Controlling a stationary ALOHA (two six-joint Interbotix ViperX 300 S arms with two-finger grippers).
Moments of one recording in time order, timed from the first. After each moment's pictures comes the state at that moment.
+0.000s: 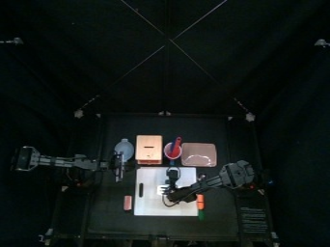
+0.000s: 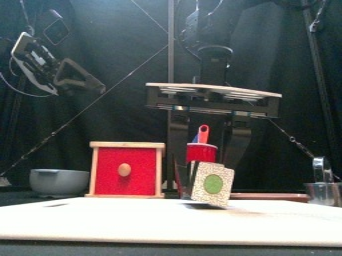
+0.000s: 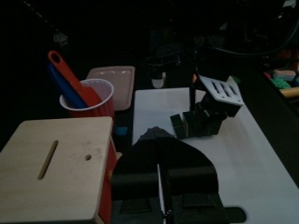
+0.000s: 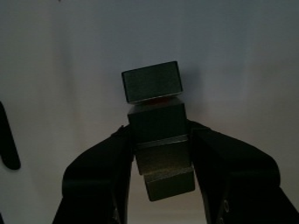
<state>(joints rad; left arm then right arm) 0.09 -0.59 1.22 0.09 -0.46 0.01 0.26 0.40 0.09 -0.40 1.06 2.11</state>
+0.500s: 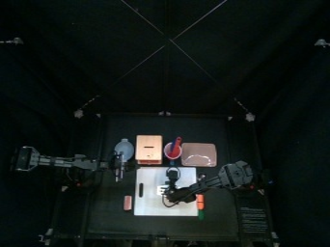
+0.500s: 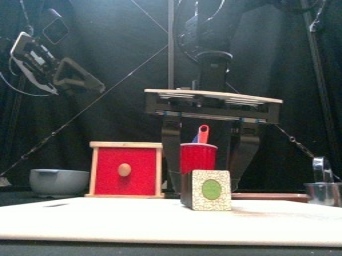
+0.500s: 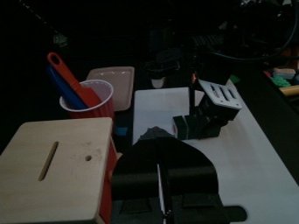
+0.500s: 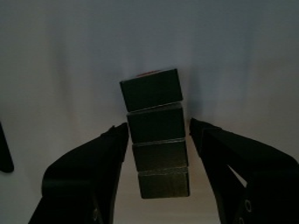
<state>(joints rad) 0.09 -0.59 1.22 0.10 -0.45 0.01 0.26 0.42 0.09 -0.40 1.04 2.11</state>
